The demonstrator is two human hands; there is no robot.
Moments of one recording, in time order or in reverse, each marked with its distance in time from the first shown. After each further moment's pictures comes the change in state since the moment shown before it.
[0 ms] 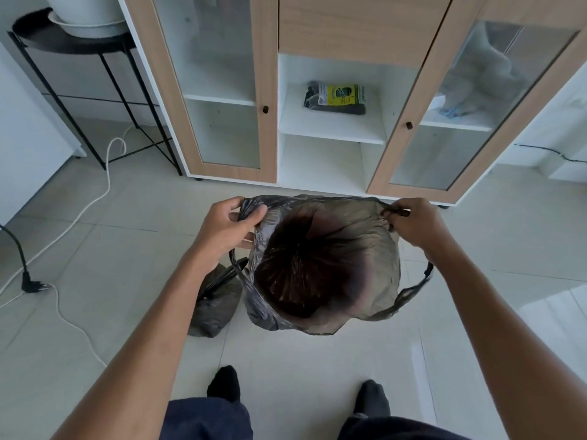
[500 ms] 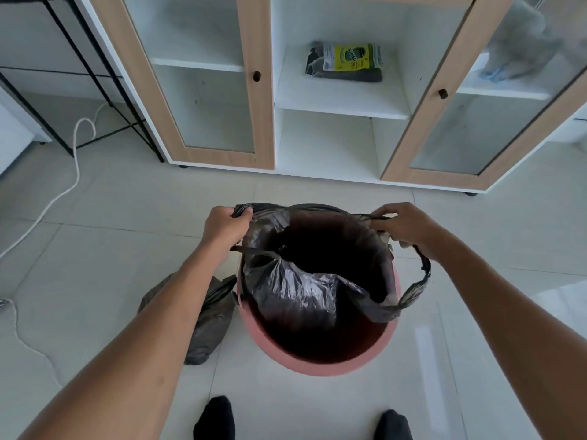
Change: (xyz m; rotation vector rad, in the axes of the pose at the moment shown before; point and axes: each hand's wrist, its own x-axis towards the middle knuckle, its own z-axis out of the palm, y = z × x) left_hand 0.148 -0.102 0.044 0.235 0.190 -0.274; right_hand 0.114 0.058 0.094 0.086 -0.330 0.173
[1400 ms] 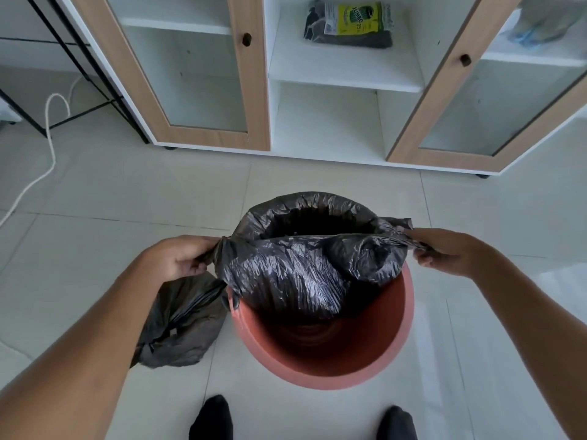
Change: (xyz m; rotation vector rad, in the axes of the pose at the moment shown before) left_hand 0.039 -0.071 -0.026 -0.084 -0.480 -0.494; right_hand 0.027 0.082 -0.010 0.597 -0.272 0.416
